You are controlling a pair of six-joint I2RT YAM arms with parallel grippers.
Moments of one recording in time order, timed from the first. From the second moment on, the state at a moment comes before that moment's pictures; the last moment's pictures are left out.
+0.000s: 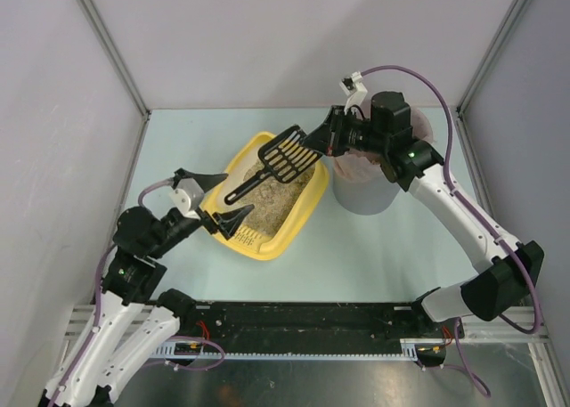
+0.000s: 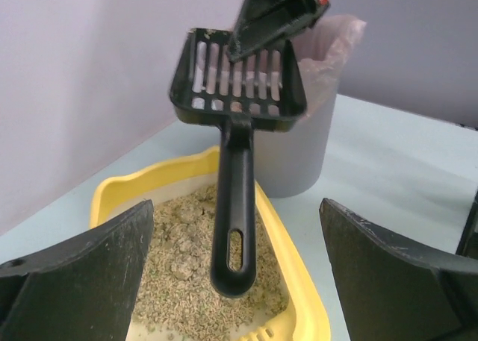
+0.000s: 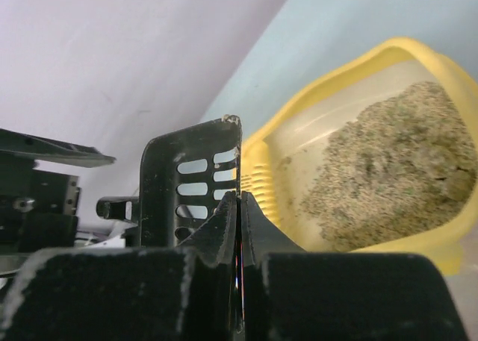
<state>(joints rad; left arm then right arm) -0.45 0.53 0.76 -0.13 0.42 0.05 0.53 1.42 1.47 -0.29 -0.50 0.53</state>
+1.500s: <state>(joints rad) -0.44 0.44 0.61 0.25 0.50 0.00 0.56 1.45 1.39 -0.04 -0.68 0.80</state>
